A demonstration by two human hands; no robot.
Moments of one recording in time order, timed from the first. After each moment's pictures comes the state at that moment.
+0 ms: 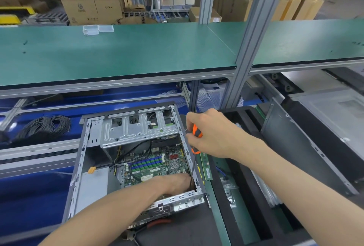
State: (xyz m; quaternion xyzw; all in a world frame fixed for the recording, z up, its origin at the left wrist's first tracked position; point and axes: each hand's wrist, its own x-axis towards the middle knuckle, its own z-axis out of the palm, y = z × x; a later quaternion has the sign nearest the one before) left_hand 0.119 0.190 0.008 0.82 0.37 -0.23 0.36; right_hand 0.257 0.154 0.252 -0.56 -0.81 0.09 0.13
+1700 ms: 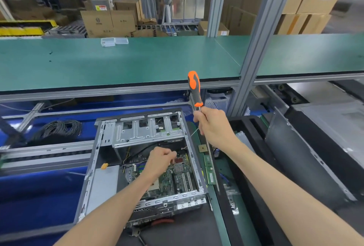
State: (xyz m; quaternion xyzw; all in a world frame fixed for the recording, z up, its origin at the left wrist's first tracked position) left_hand 0.062 0.198 0.088 0.63 0.57 0.24 0.46; right_hand 0.254 0.177 0.228 -0.62 -0.67 0.18 0.36
